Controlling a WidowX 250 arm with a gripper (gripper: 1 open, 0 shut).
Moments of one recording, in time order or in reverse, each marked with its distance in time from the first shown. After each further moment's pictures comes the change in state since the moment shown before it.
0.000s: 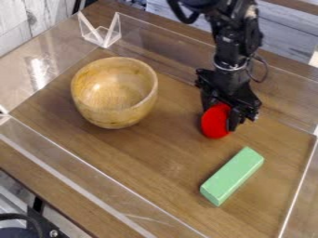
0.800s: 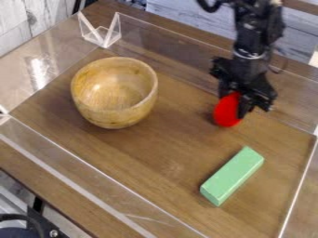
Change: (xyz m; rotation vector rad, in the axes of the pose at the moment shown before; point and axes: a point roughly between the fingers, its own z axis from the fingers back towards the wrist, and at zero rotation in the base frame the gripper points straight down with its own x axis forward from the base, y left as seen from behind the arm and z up) arm 0.022 -0.015 0.009 0.032 0.014 -0.060
